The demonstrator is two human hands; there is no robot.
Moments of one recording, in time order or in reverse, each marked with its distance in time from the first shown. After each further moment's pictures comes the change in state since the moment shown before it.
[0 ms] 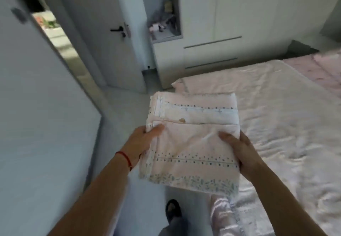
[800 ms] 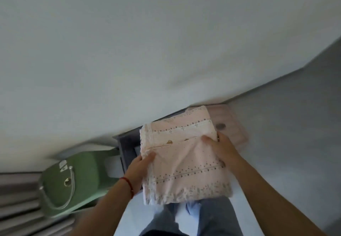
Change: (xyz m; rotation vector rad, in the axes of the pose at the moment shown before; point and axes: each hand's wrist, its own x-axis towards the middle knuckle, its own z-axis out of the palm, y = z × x) left_hand -0.384 -0.487 -0.221 -1.164 1.091 -0.745; right_hand -0.158 0.412 0.531 -1.208 -1.174 0.324
